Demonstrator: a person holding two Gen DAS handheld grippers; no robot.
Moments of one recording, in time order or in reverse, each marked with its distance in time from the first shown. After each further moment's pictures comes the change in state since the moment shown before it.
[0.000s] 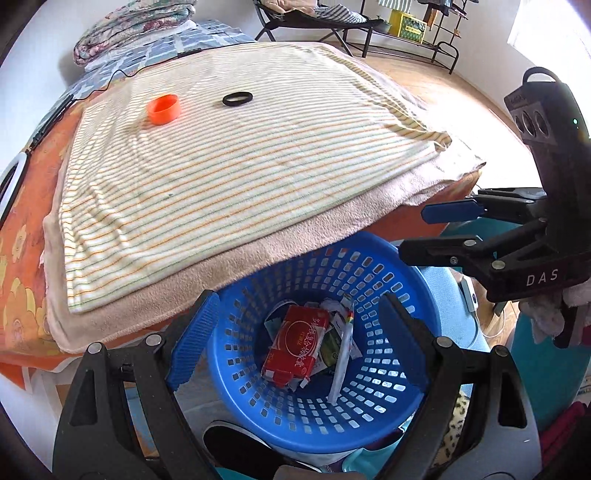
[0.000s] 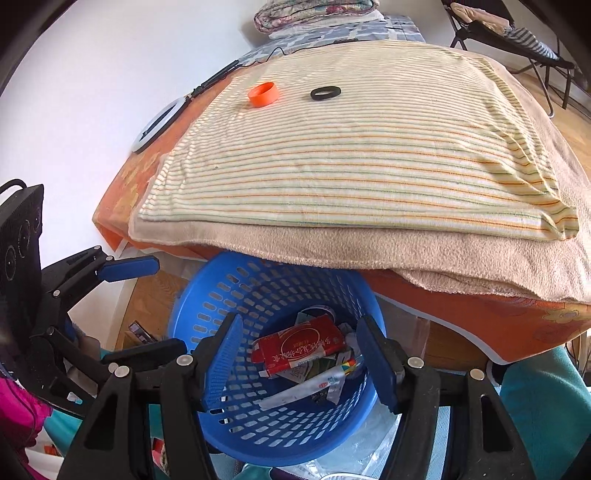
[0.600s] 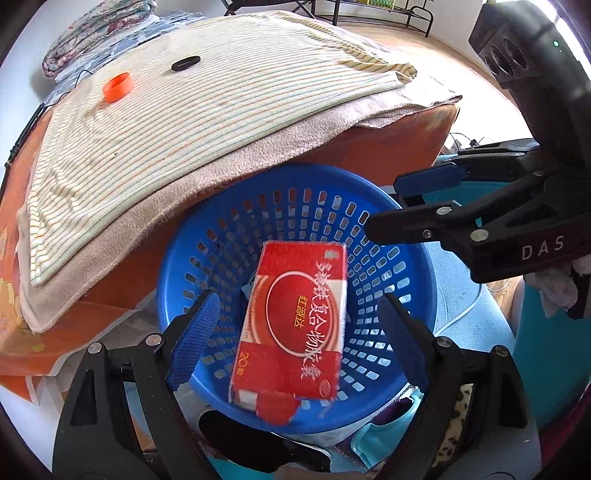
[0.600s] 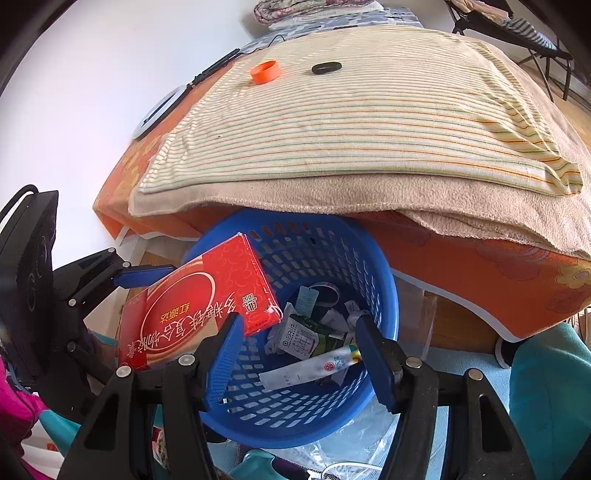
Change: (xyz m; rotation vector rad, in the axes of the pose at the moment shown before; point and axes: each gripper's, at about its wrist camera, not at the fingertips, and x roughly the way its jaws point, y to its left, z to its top) left arm 0.027 -0.040 -0.049 0.129 0.090 -0.021; right arm 0.009 0.002 -0.036 0.003 0.031 0.008
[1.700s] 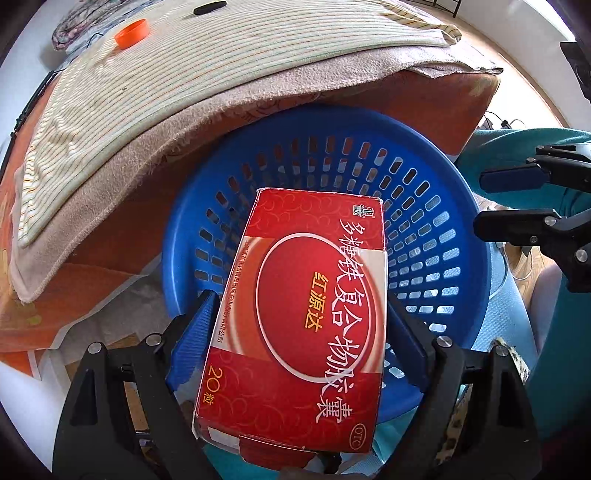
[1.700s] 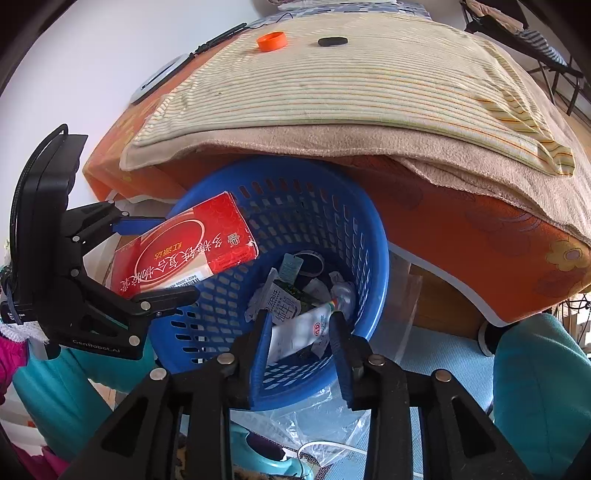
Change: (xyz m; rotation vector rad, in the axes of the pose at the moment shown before) left arm 0.043 0.016 -0.018 -0.049 0.126 0.069; right arm 0.003 -0.002 -0.030 -0.070 0.075 -0.071
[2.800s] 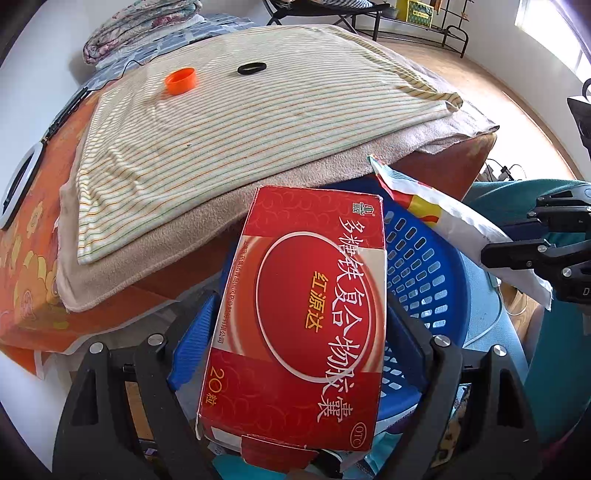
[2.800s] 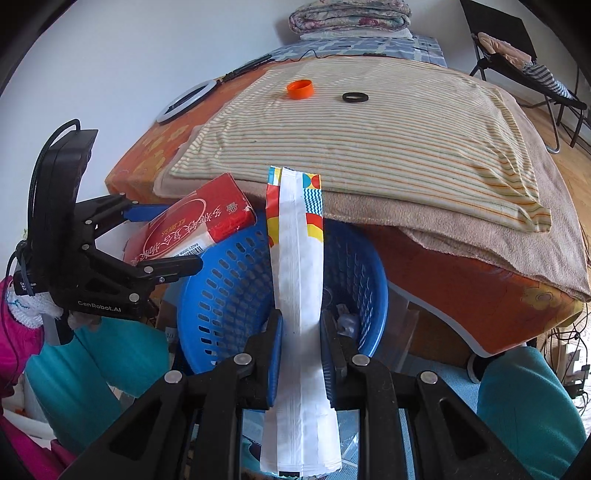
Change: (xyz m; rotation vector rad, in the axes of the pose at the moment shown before) left arm -0.059 0.025 0.003 -0.057 -0.168 0.024; right arm -0.050 0.018 0.013 -0.069 -0.100 0.019
